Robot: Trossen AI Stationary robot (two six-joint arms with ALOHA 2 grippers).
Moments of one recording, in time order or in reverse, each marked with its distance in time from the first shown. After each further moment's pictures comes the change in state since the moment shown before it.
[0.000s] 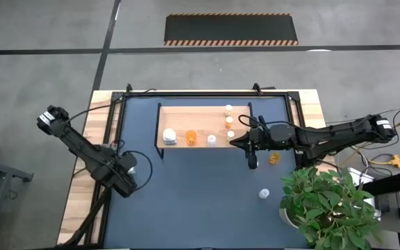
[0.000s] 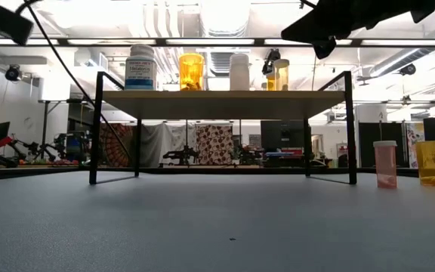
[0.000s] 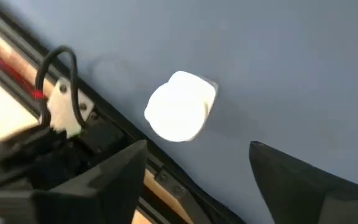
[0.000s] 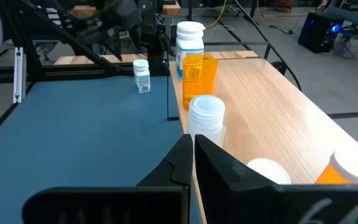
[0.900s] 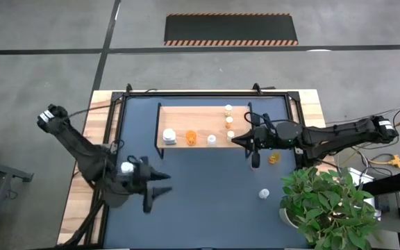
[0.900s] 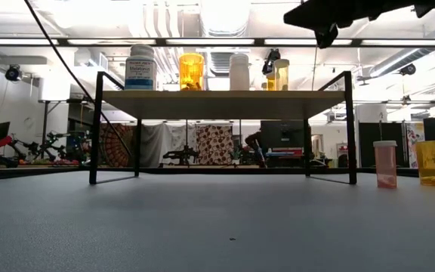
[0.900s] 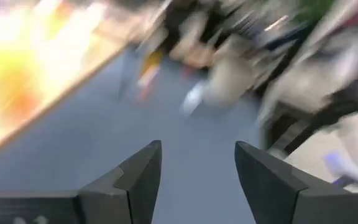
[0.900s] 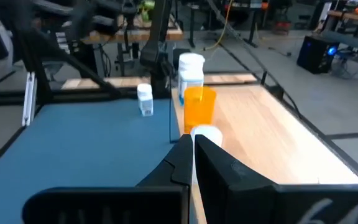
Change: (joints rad) left arm -0.055 -0.021 0.099 1.073 -0.659 0.565; right arm 0.001 -0.051 0.000 0.038 0.000 -0.014
